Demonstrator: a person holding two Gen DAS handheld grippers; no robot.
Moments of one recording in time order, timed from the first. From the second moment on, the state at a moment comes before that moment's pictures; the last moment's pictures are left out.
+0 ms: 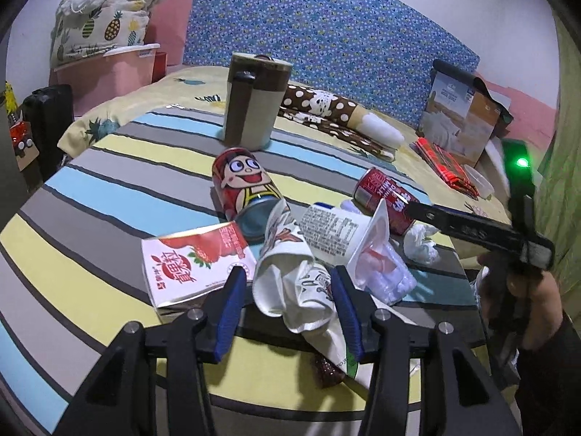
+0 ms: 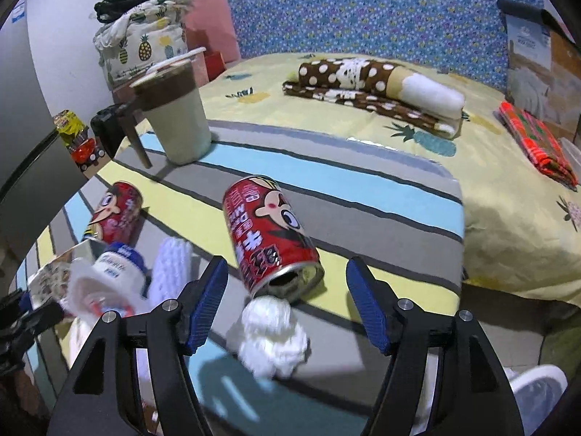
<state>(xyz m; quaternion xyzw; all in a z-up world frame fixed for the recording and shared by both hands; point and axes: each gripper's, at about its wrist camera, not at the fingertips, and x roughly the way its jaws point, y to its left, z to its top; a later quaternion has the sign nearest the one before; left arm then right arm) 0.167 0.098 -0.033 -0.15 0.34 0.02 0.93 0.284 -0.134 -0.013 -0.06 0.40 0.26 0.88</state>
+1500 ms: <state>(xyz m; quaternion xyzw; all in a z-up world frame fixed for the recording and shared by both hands) 0.114 0.054 0.027 -0.10 0.29 -0.01 0.95 0.208 -0.184 0.048 0.01 0.33 0.26 0.90</state>
